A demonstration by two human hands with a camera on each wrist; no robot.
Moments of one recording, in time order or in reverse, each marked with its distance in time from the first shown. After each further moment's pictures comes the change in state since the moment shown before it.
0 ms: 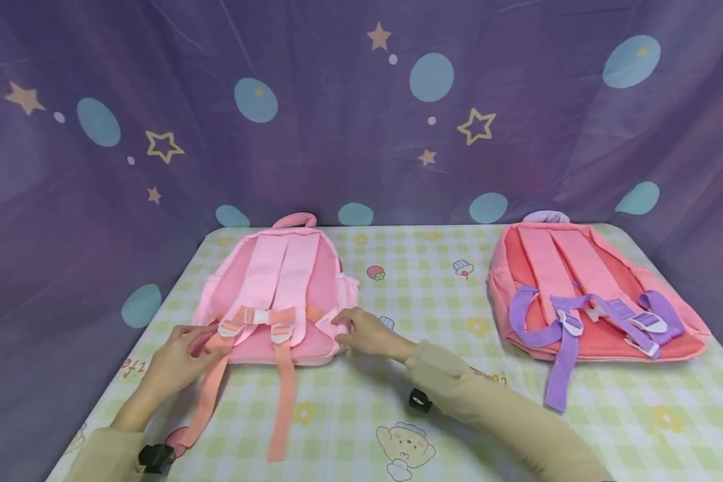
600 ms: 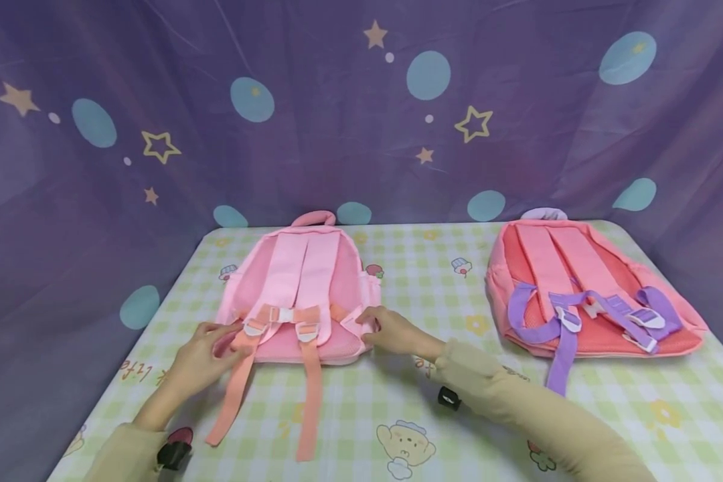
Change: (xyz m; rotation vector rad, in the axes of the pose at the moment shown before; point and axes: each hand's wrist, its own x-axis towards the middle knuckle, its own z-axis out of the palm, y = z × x) left_hand 0.003 0.031 0.015 -0.035 0.030 0.099; right_hand -0.027 0.013 -0.028 -0.025 -0.004 0.052
